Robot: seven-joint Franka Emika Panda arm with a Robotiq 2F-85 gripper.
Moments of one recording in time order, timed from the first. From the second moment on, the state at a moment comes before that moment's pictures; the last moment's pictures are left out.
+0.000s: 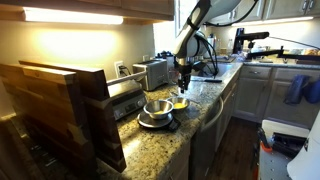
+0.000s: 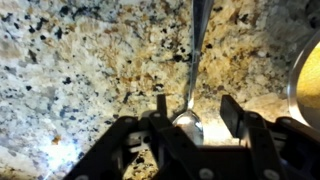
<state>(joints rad) -0.35 0.40 -0.10 -2.03 0.09 2.48 -0.57</state>
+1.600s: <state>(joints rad) -0.35 0.56 -0.08 -1.88 0.10 2.43 -0.56</state>
